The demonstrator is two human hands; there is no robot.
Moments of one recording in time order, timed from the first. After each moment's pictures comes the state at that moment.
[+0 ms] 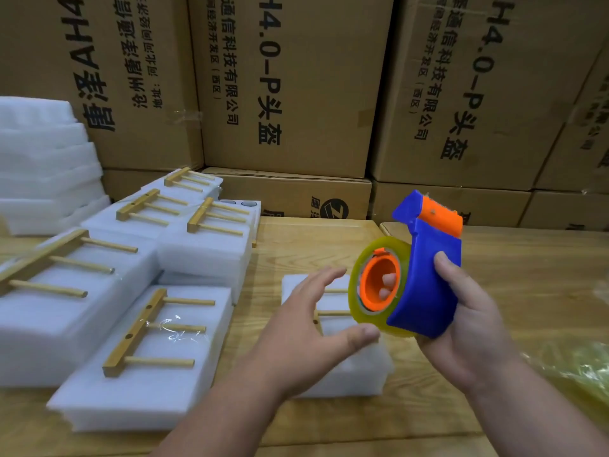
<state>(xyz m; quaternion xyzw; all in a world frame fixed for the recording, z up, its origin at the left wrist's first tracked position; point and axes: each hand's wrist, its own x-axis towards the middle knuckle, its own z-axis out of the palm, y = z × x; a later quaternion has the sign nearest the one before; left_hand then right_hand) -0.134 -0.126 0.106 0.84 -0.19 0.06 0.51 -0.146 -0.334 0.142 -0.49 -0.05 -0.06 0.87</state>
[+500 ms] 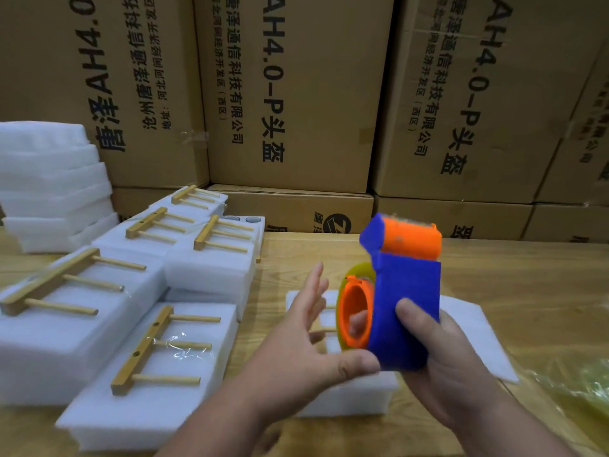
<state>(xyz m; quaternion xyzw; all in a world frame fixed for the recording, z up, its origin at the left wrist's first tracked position) -0.155 -0.113 0.129 0.74 -0.22 -0.02 0.64 -0.161 -0.312 0.135 -0.58 -0.12 -0.02 0.81</state>
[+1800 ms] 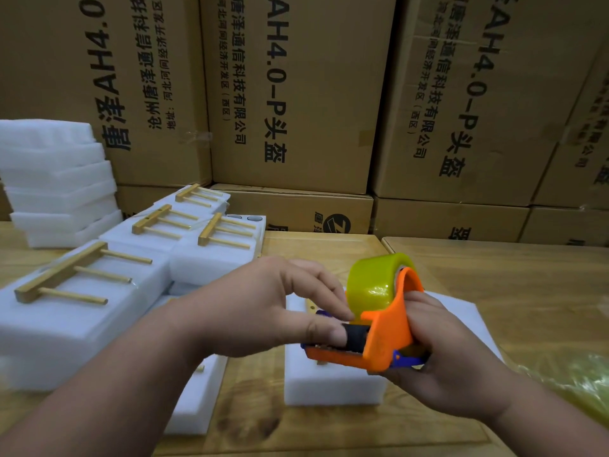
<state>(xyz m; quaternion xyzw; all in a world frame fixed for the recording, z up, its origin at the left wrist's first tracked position) -0.163 -0.069 0.212 0.83 -0.38 -0.01 0.40 -0.158 -0.354 0.138 -0.85 -0.40 -0.26 0.24</state>
